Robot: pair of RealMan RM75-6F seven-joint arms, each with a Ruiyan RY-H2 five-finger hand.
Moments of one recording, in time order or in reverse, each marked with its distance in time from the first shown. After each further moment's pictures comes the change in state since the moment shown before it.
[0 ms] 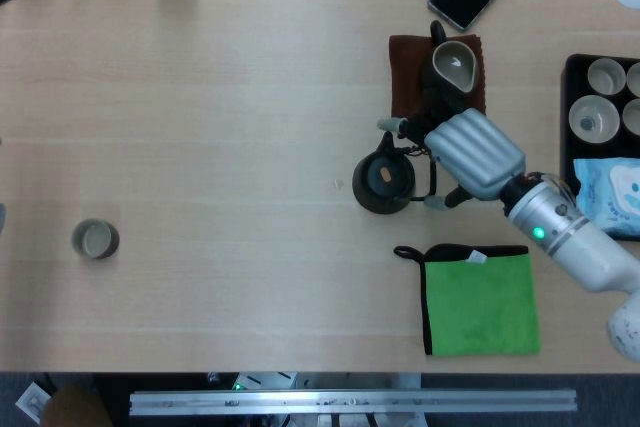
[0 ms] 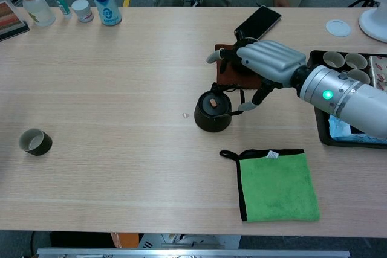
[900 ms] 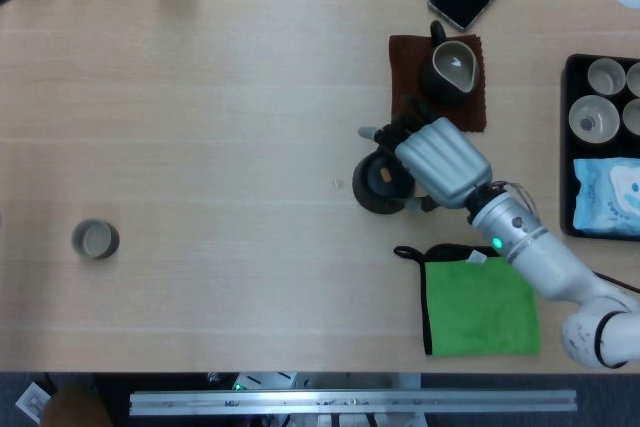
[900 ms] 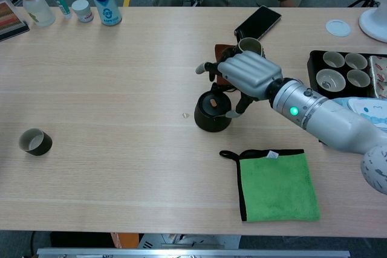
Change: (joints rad) left arm 0.013 -0.004 0.010 0.034 -0.002 -0.002 -0.046; right arm 0.037 -0.160 -0.023 0.067 0.144 0.063 -0.301
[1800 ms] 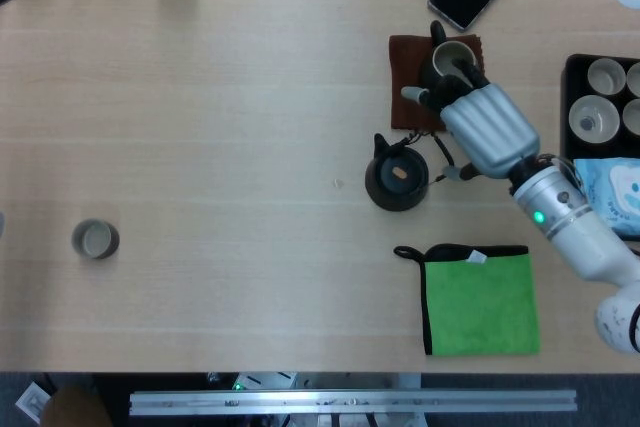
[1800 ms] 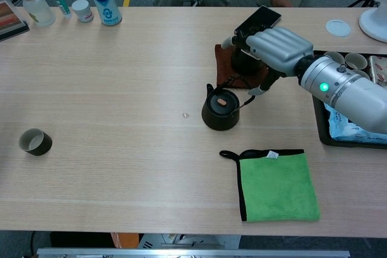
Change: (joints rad) left arm -0.001 -0.004 0.000 -0.009 -0.005 -0.009 0.012; right arm -0.020 0.128 0.021 -0.033 0.002 0.025 0.083
